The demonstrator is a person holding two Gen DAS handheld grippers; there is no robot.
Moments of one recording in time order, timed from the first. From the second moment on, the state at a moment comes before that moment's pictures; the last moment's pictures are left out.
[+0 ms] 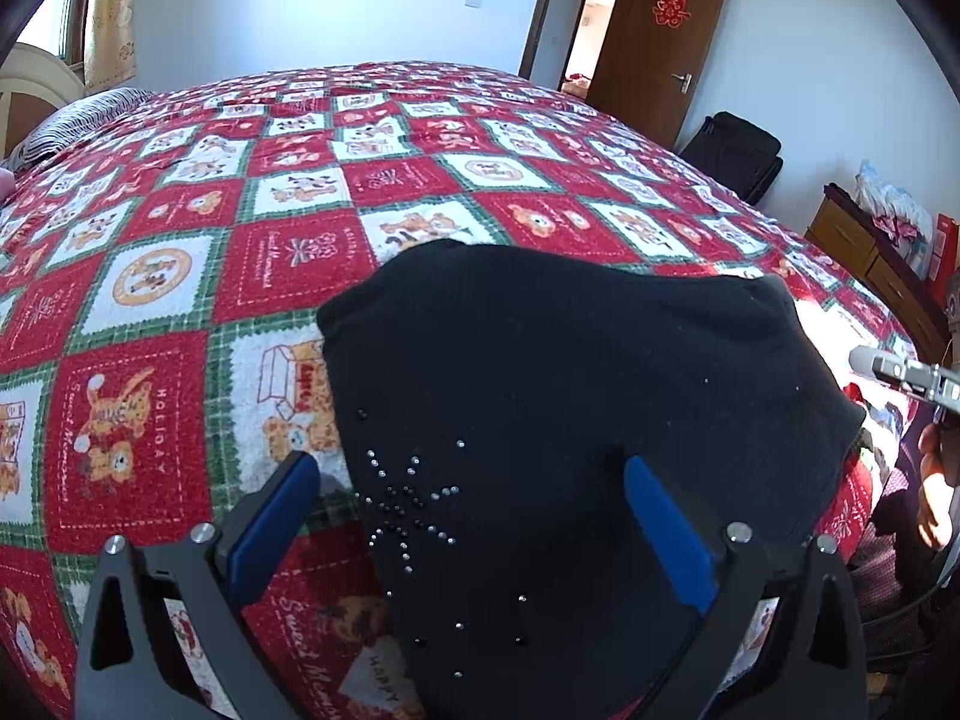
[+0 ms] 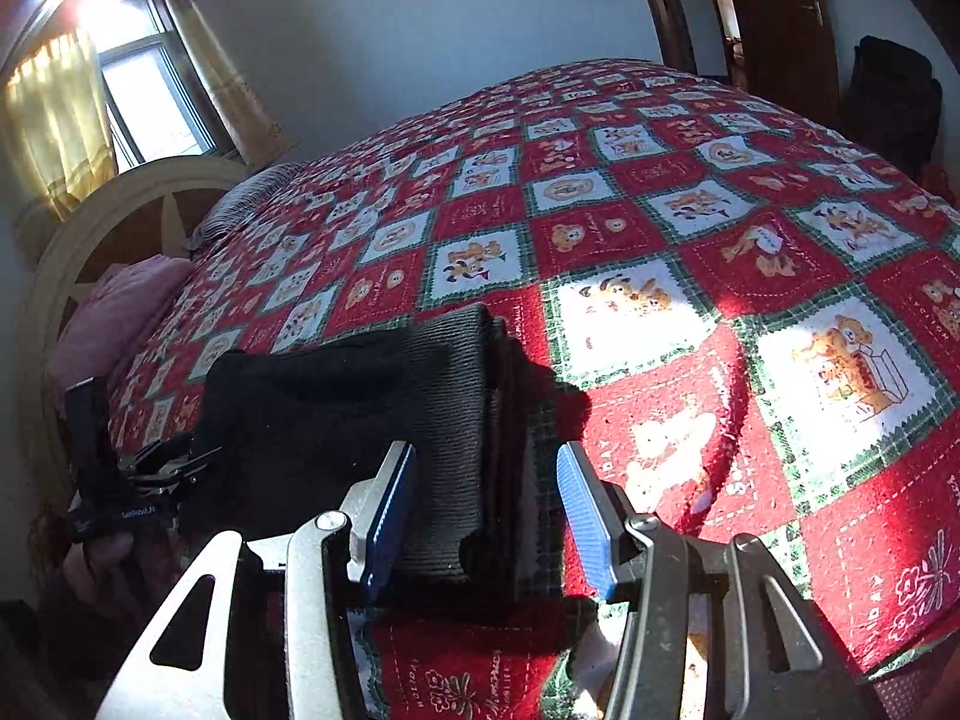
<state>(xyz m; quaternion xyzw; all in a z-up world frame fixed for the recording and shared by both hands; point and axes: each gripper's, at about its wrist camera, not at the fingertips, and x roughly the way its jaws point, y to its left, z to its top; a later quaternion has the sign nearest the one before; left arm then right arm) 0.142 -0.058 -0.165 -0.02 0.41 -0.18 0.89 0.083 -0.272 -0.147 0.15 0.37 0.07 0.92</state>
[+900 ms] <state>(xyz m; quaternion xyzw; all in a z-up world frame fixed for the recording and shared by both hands) 0.145 -0.033 -0.166 -0.09 0.38 -0.21 0.89 0.121 -0.284 -0.176 0.18 0.42 0.10 0.89</state>
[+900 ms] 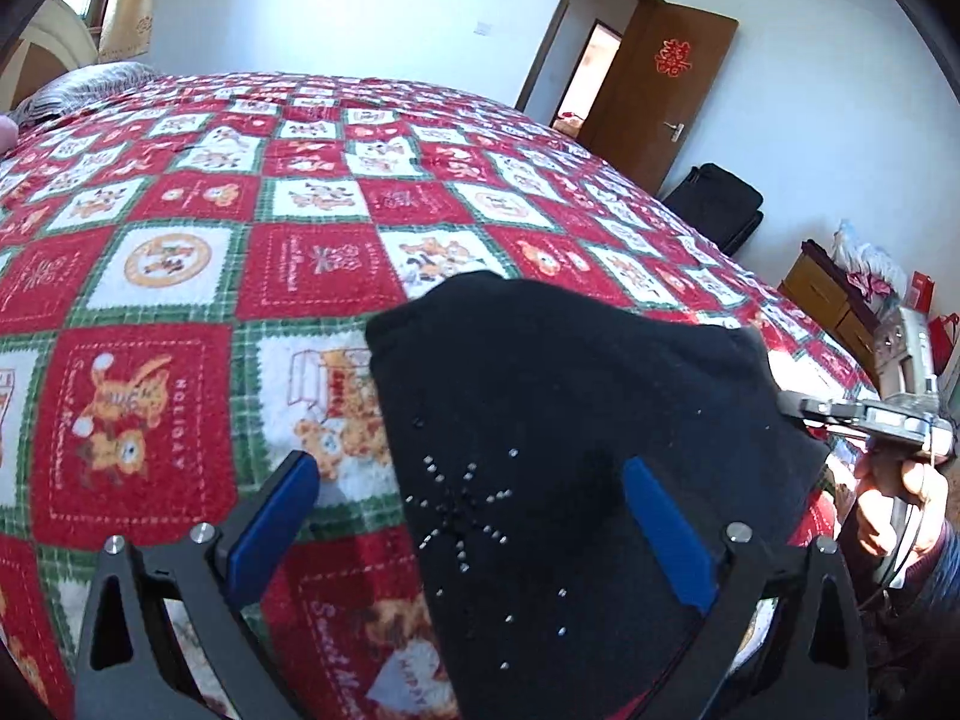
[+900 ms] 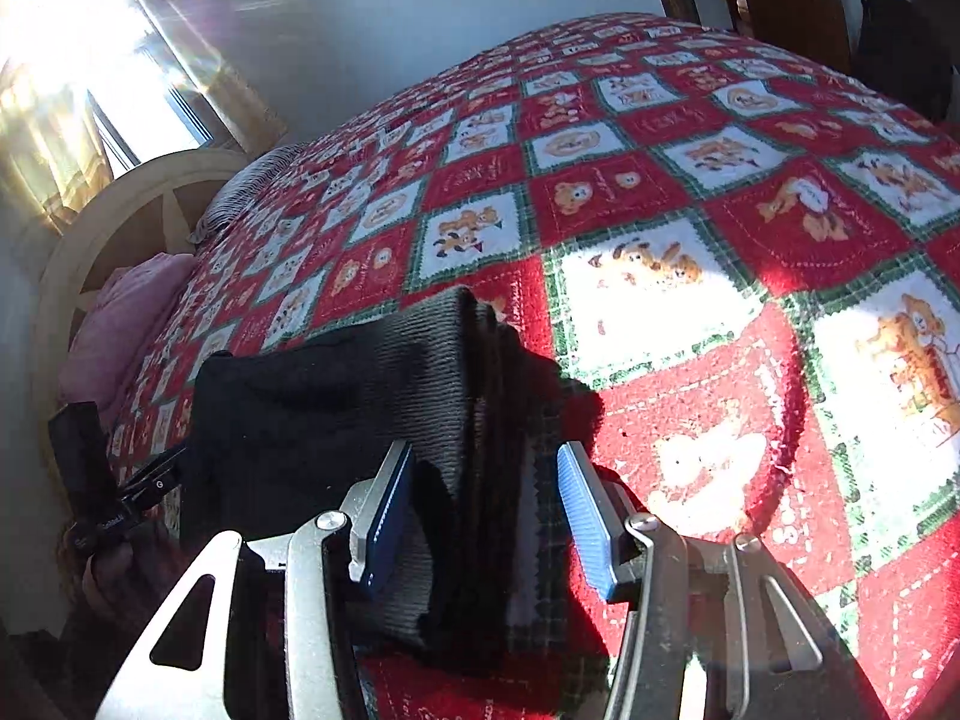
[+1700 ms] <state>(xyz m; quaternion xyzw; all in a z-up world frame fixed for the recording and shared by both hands) 0.150 -0.031 -0.168 -0.15 0.38 -0.25 0.88 0.135 -0.281 -0.189 0.22 0.40 0.14 0.88</state>
